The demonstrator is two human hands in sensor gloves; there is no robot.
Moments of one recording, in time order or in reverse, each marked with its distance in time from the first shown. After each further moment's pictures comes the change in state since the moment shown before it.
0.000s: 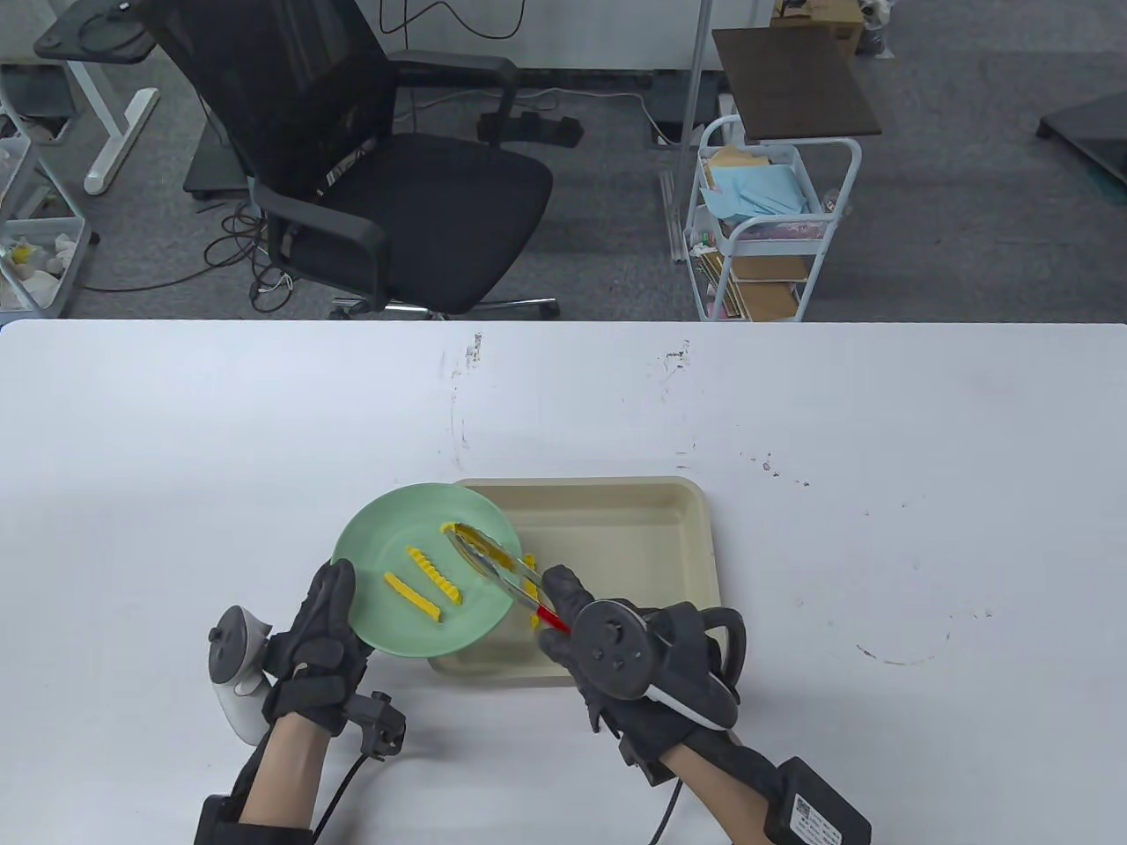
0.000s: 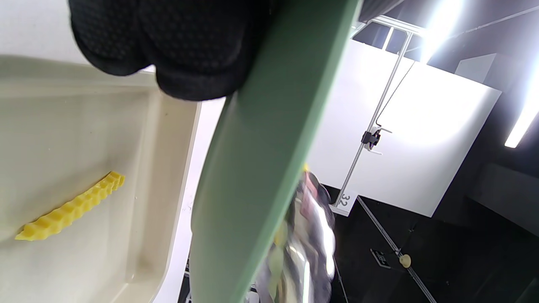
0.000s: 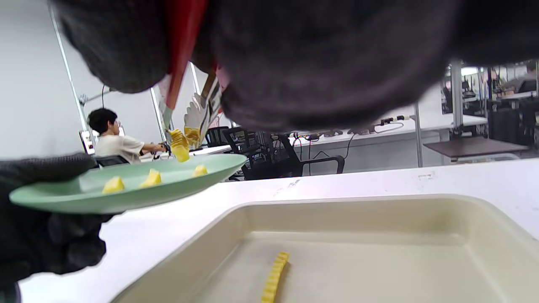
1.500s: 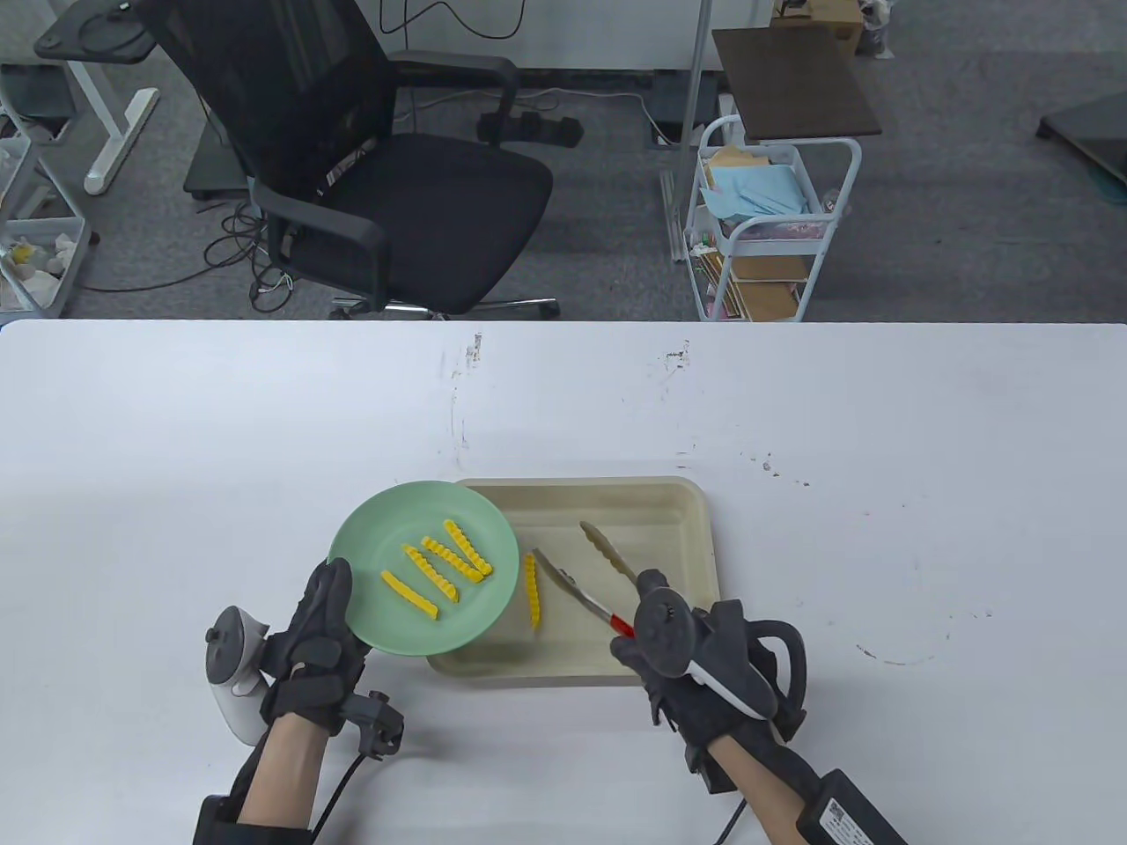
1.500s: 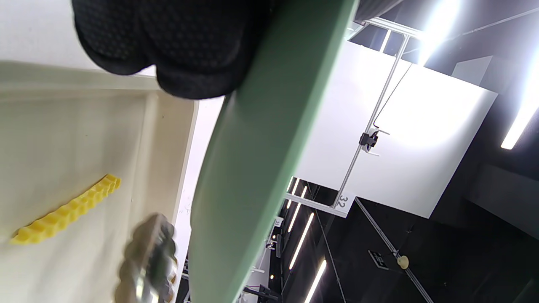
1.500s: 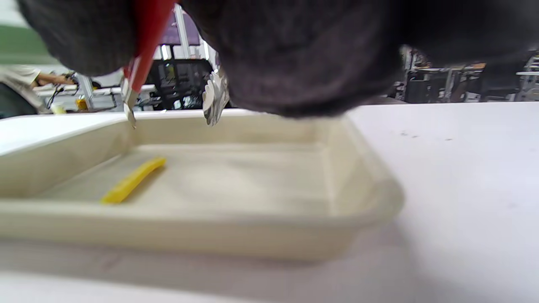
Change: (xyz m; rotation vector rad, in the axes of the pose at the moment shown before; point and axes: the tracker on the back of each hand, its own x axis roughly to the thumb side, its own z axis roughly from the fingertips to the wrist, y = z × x) left_hand -0.001 0.002 0.000 0.008 -0.006 0.005; right_hand -0.066 0.056 0.011 0.205 0.223 0.102
